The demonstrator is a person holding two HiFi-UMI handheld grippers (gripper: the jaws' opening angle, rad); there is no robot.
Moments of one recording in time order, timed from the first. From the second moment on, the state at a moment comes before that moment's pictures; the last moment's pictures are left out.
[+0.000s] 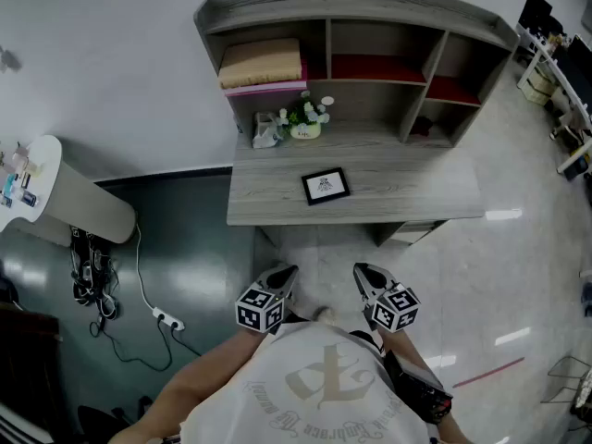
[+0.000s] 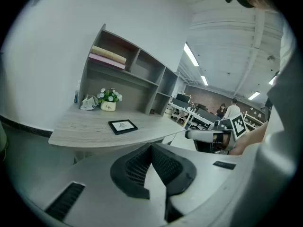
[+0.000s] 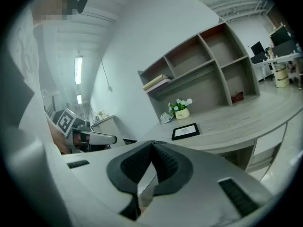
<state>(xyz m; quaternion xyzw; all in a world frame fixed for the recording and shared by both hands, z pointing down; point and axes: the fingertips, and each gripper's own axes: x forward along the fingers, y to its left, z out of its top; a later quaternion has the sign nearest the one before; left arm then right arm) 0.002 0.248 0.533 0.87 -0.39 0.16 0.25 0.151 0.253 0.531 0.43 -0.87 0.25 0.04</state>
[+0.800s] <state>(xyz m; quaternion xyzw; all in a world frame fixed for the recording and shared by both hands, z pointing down) -0.014 0.255 0.535 0.86 -0.42 0.16 0.25 0.138 0.247 0.534 0.41 -0.87 0.26 0.03</state>
